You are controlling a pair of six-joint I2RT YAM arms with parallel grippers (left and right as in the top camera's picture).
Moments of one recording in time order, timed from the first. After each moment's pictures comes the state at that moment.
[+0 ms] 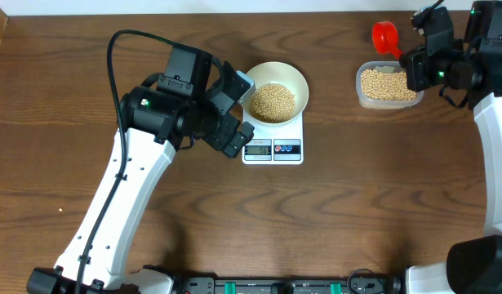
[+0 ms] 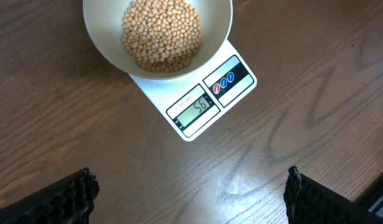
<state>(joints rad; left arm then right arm) -0.33 1.48 1.51 -1.14 0.28 0.33 -0.10 1.63 1.63 -0.89 -0.37 -0.32</state>
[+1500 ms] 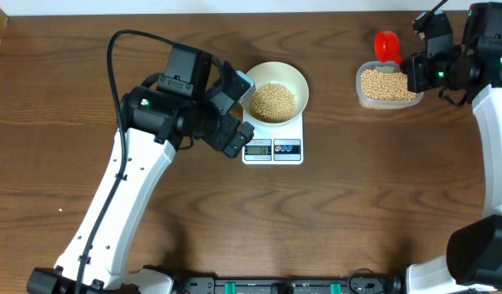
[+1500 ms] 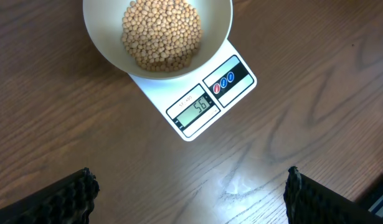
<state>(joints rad) -0.33 1.48 1.51 -1.14 0.28 0.33 -0.13 1.69 1.63 -0.90 -0.37 -0.30</state>
